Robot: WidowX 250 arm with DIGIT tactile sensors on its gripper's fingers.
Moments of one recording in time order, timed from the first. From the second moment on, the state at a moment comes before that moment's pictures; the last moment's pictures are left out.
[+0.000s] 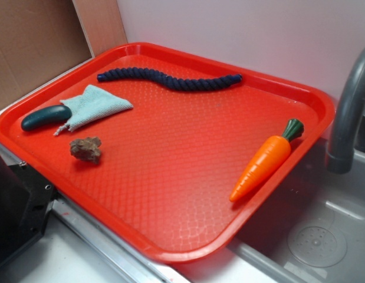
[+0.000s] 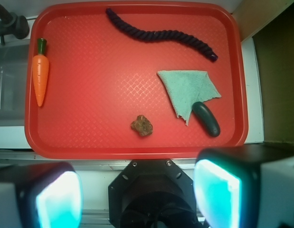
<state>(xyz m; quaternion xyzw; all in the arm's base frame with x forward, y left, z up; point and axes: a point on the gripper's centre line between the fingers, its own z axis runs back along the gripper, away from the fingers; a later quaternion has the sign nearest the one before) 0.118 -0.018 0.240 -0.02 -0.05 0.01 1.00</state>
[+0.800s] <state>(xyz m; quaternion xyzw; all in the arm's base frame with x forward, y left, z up) 0.110 0.018 0.217 -0.03 -0.08 -0.03 1.00</state>
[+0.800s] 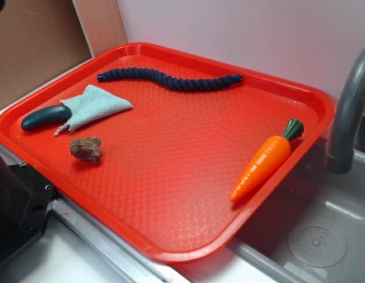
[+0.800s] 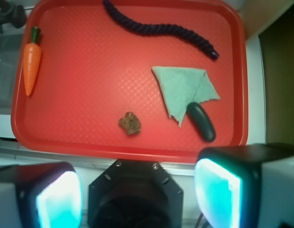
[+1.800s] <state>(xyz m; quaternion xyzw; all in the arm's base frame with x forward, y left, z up) 0.136 0.094 0.071 0.01 -0.03 -0.16 0.99</state>
